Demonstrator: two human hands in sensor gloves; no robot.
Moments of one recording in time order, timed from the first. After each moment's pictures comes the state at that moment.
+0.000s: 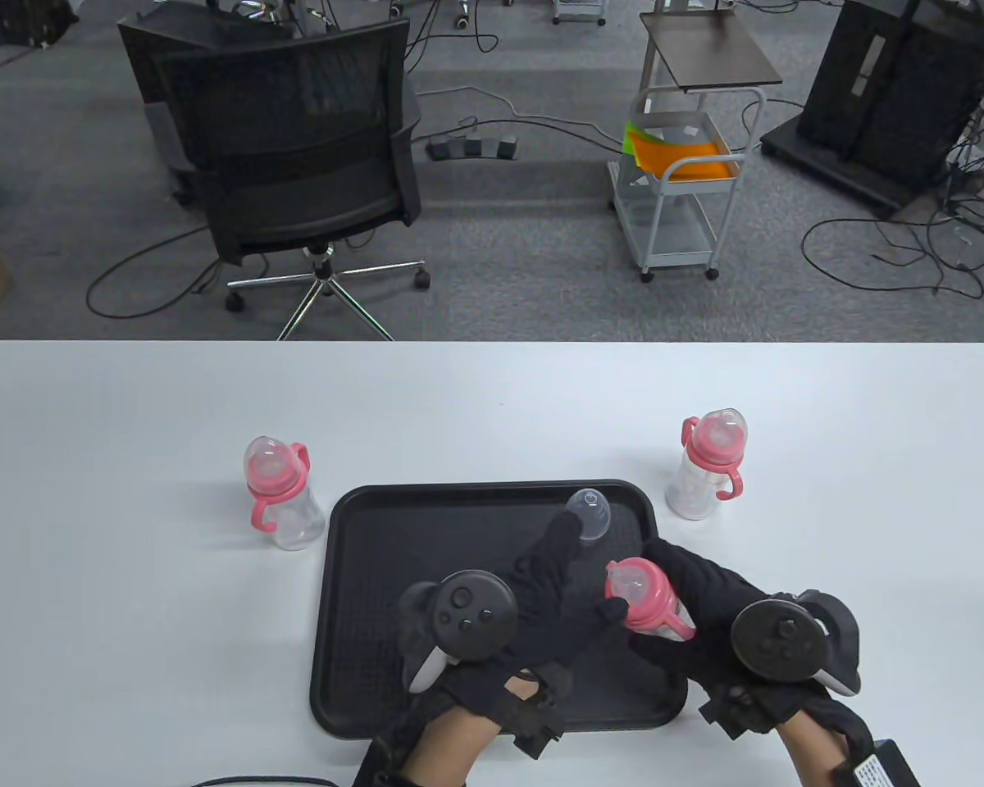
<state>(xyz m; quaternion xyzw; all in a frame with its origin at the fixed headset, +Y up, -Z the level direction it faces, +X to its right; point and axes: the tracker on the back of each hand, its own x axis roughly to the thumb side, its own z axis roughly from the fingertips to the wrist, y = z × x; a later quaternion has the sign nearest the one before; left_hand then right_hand) -0.048 -0.636 -0.286 0.09 -0.20 0.44 0.87 0.234 -0.649 -0.289 0.24 -0.14 0.93 0.26</state>
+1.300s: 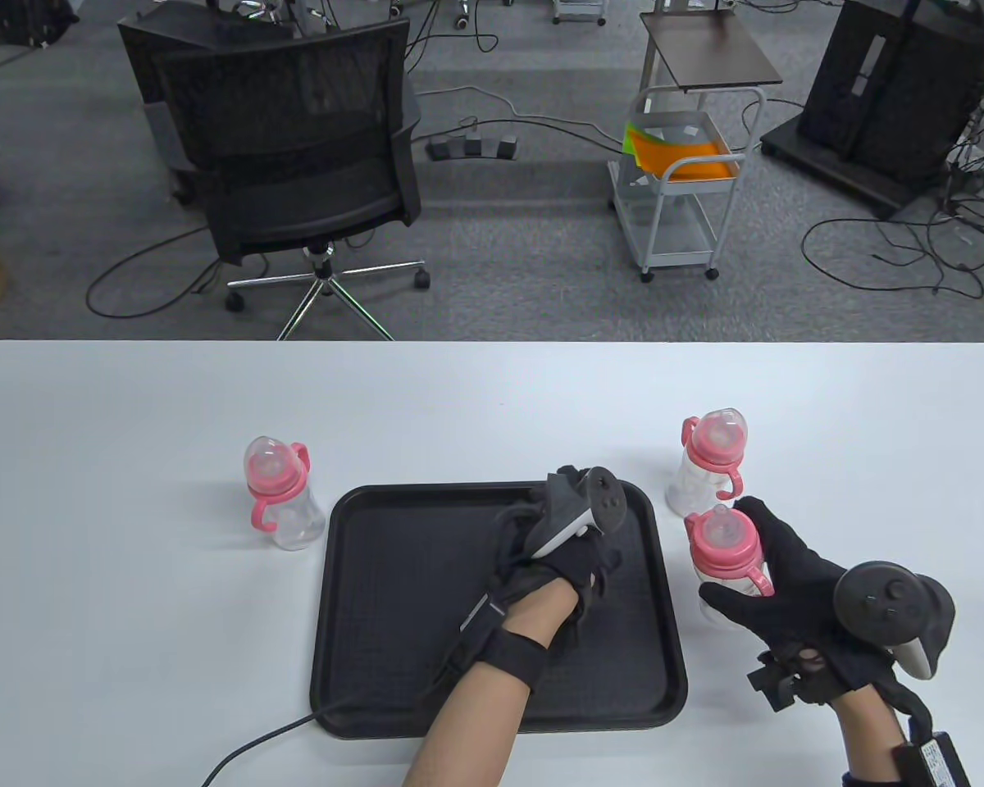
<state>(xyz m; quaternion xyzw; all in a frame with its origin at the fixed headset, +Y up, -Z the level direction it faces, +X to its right) 0.051 -0.719 -0.429 -0.15 -0.09 0.09 0.98 0.295 -0.645 -0.308 0.15 -0.16 0.91 0.35</state>
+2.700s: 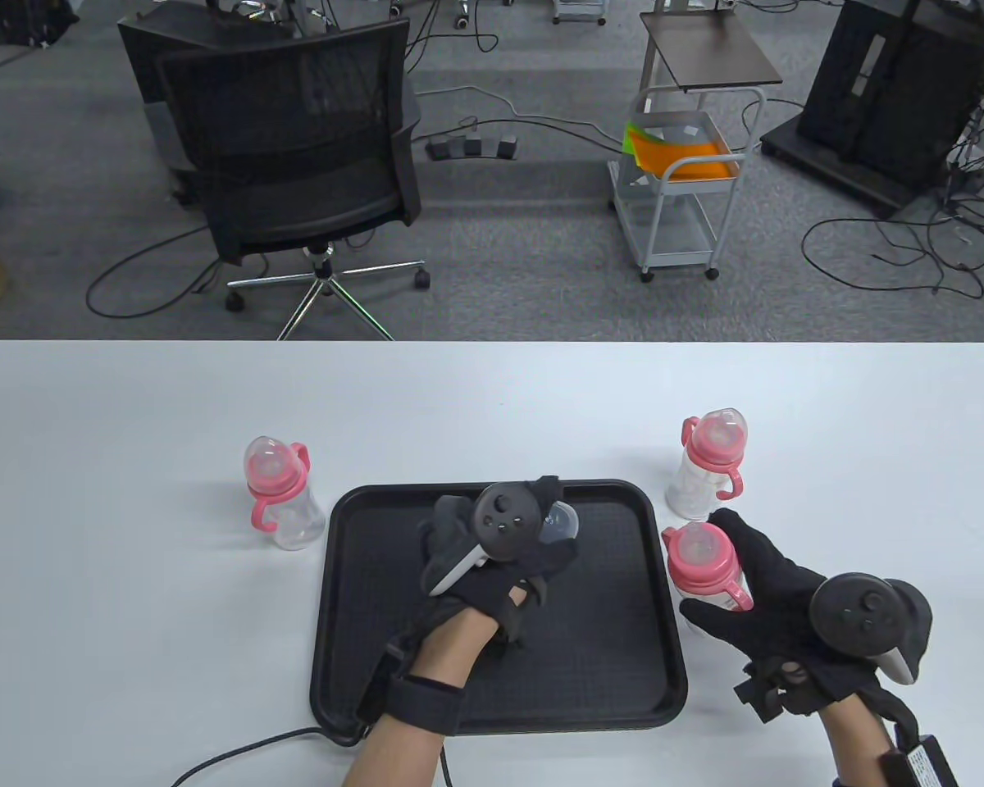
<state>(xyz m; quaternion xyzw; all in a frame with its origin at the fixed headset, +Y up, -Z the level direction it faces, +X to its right) -0.054 -0.648 -0.358 0.04 -0.16 0.27 0.95 0.272 -0.651 -0.301 0.19 -0.15 0.91 0.34</state>
